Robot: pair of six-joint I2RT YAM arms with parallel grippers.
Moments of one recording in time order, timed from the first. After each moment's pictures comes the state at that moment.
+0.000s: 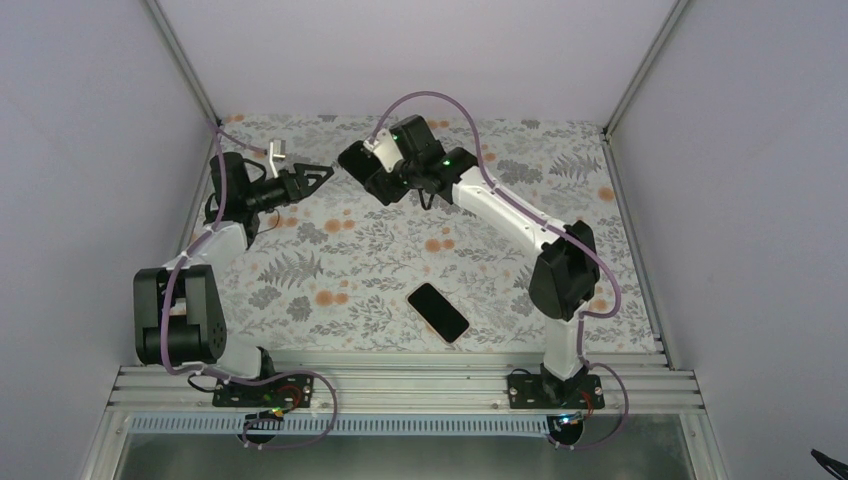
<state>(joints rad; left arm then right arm) 0.09 1.47 0.83 0.34 1.07 -0.69 0.73 1.95 1.83 -0.62 -0.11 -0.15</state>
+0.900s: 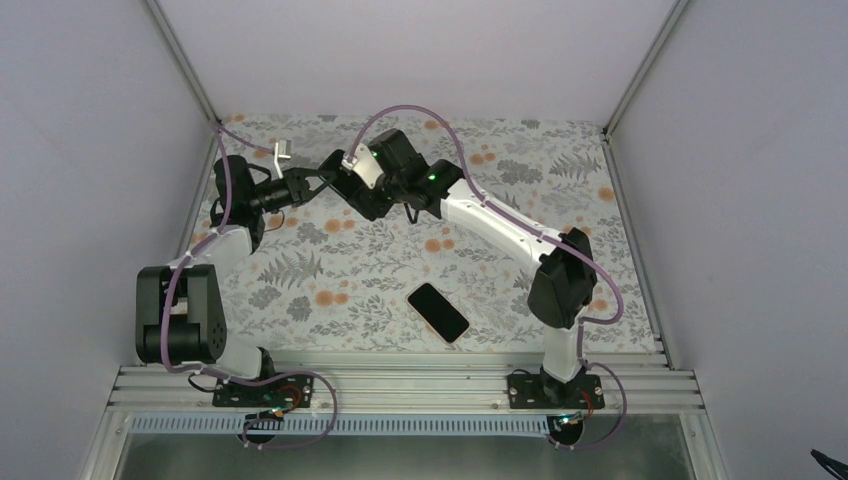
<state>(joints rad) 0.06 1.48 0.79 0.53 1.15 -0.87 0.85 1.93 1.83 -0.63 -0.06 -0.18</state>
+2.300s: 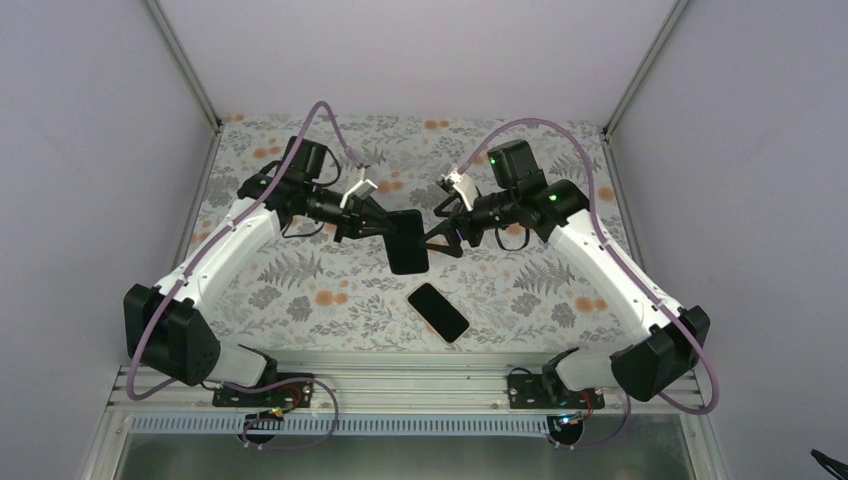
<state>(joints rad) -0.36 1.40 1.25 -0.73 1.18 0.47 0.54 1.35 1.38 -0.85 -0.76 -0.21</state>
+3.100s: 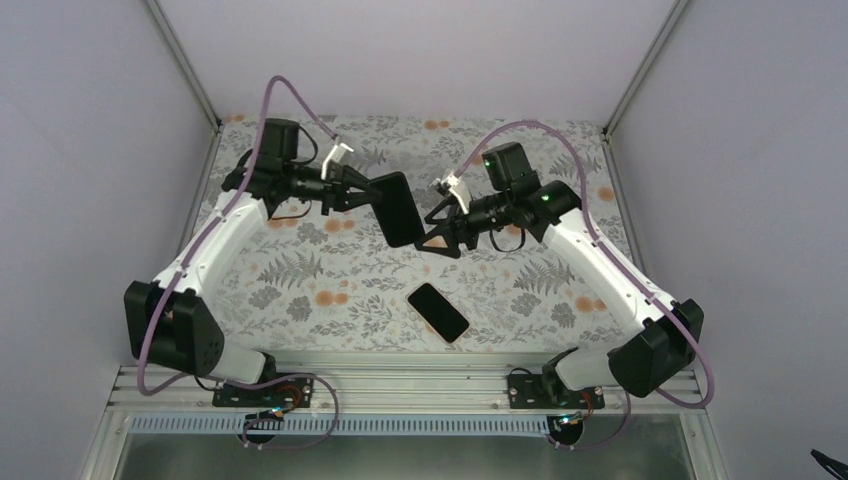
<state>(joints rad) -0.24 1.43 1.27 -0.51 1.30 0.19 0.54 1.38 1.34 -0.81 -0.86 -0.22</state>
